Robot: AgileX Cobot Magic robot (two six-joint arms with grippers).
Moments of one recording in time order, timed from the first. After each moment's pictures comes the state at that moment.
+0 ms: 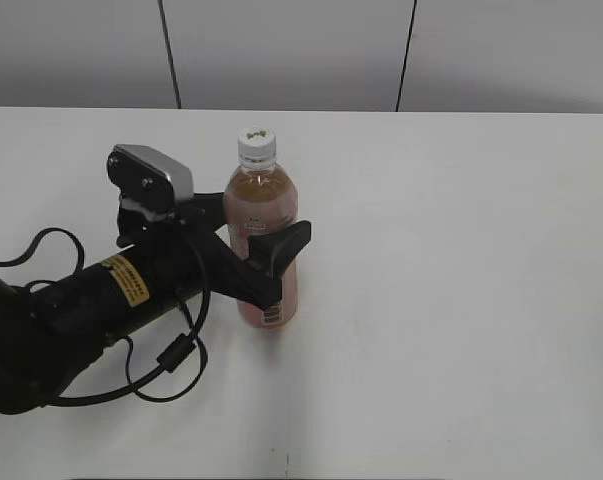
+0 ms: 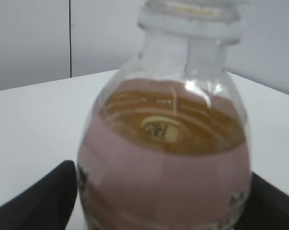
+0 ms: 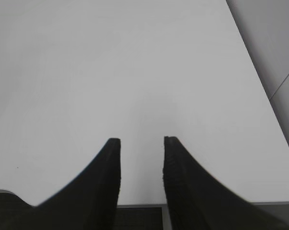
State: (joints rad) left arm -0.60 1.98 -0.56 0.24 -1.21 -0.18; right arm 0.02 -0.01 -0.51 -0.02 1.10 -0.11
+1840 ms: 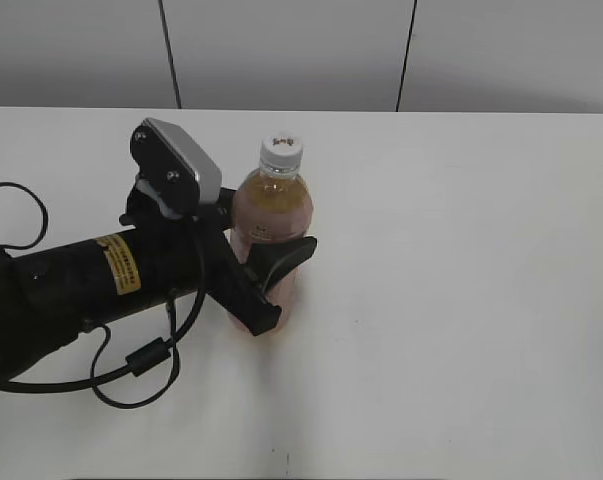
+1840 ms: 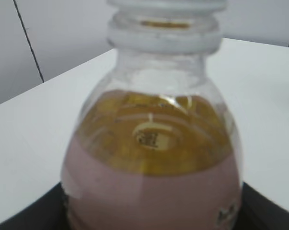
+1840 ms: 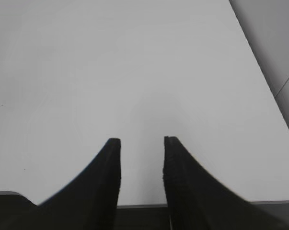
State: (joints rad) left arm -0.60 1.81 -0.57 0.42 -0.92 -0.07; right arm 0.02 -0.01 -0.51 0.00 1.10 -0.09
